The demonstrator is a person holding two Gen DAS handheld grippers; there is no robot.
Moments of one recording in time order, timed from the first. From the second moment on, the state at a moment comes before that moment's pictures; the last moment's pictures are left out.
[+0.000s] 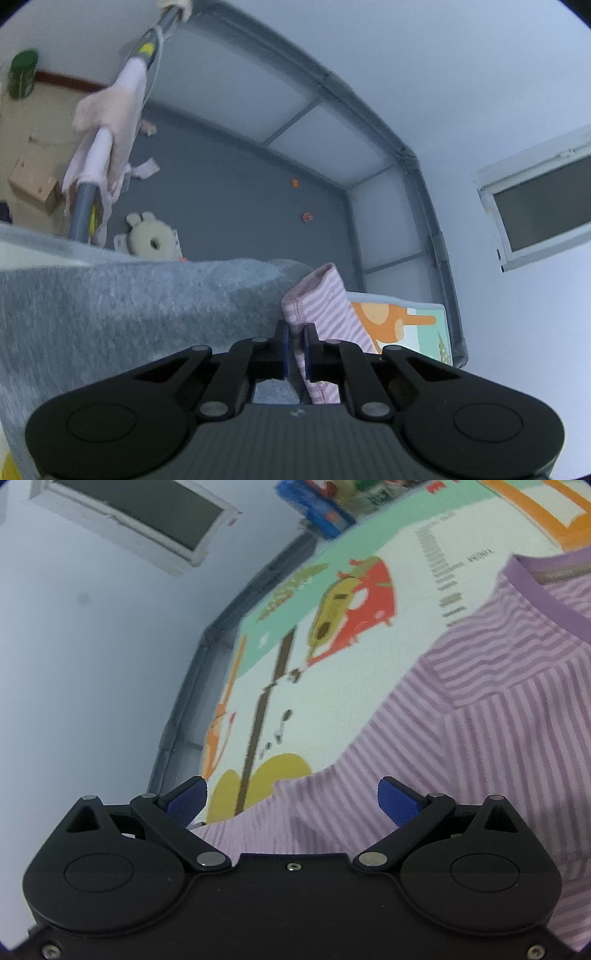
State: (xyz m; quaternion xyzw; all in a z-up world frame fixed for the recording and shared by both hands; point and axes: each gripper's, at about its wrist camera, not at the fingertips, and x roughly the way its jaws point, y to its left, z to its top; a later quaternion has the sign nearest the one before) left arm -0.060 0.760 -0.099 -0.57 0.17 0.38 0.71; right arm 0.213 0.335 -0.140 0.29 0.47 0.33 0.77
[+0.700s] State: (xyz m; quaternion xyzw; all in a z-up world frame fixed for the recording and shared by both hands) left arm -0.062 0.741 -0.034 -0.46 0.17 0.37 0.79; right arm 0.226 0.340 -0.146 0.32 0.50 0.32 0.74
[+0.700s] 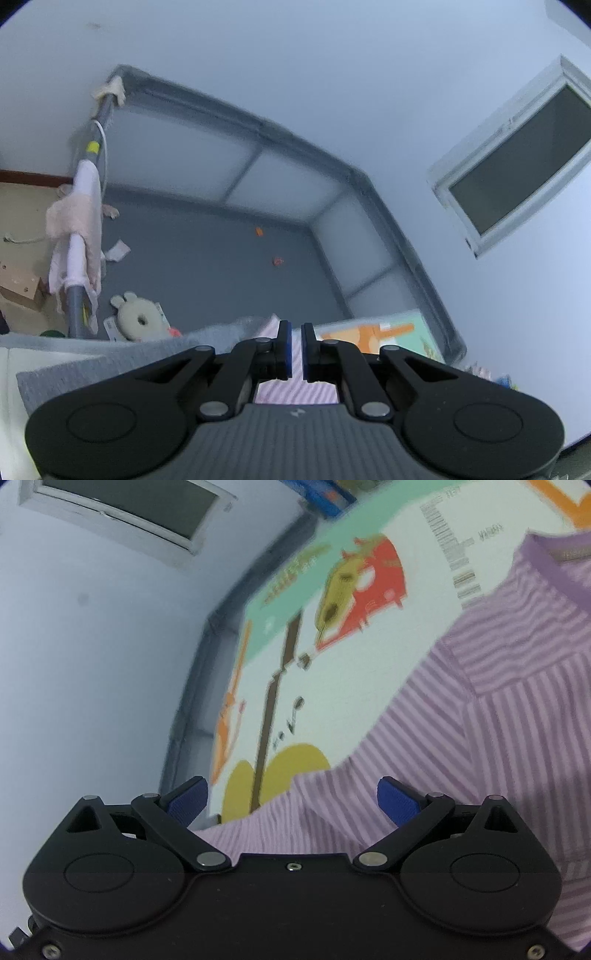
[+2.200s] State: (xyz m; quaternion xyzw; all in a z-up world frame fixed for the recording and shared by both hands) left arm -0.051 0.762 -0.106 -0.59 0.17 0.35 0.70; right arm 0.219 0.351 -0.155 0.31 0.49 0.33 0.74
